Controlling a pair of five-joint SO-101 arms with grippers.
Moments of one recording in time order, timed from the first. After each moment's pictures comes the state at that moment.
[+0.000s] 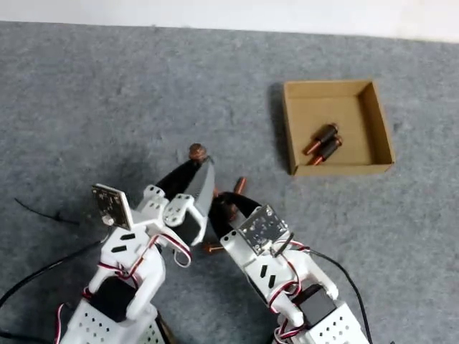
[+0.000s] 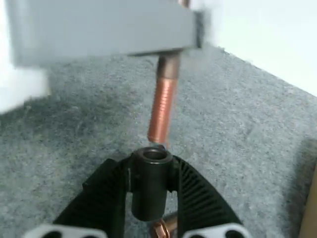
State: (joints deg) left arm 25.5 -103.2 90.5 19.8 30.6; right arm -39.9 -103.6 95.6 31.5 12.7
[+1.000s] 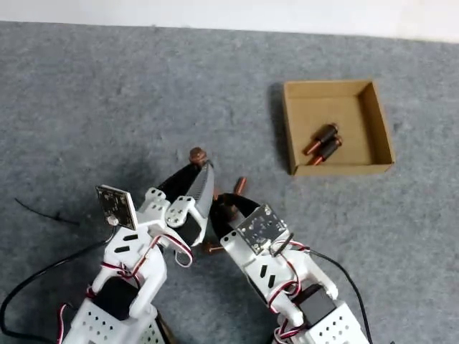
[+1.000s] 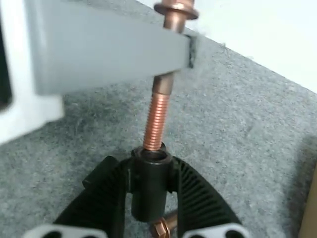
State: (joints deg) left arm 25.4 -103.7 94.7 19.3 30.6; right arm -39.9 -103.6 95.6 31.6 12.8
